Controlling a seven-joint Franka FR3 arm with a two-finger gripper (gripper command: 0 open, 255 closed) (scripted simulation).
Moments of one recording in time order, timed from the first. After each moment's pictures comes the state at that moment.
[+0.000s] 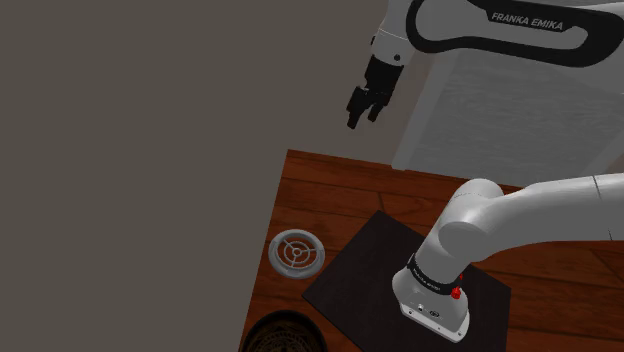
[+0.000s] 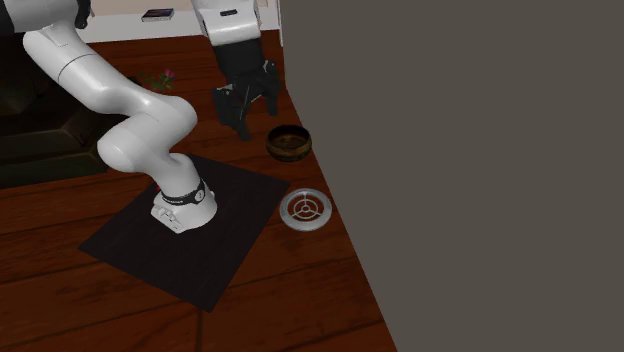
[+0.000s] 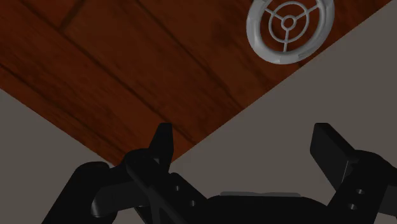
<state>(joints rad) -0.02 -0.83 0.01 -2.42 0.01 1.71 0.10</state>
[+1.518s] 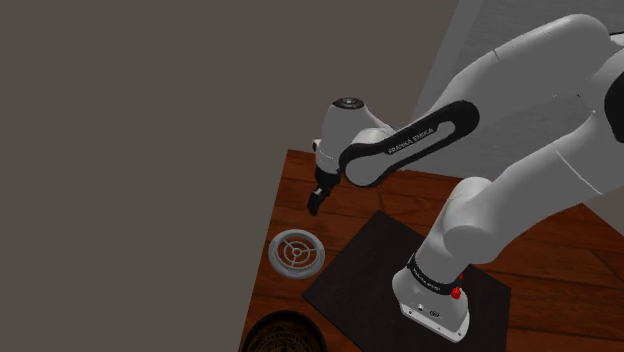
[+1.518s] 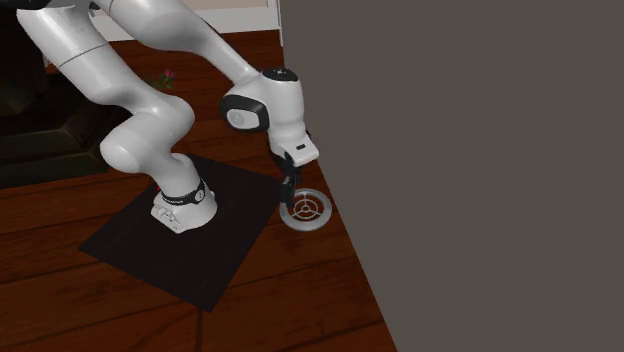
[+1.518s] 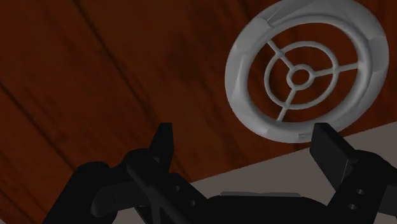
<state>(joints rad) 0.10 -0.43 0.14 -2.85 -0.01 2.48 0.04</state>
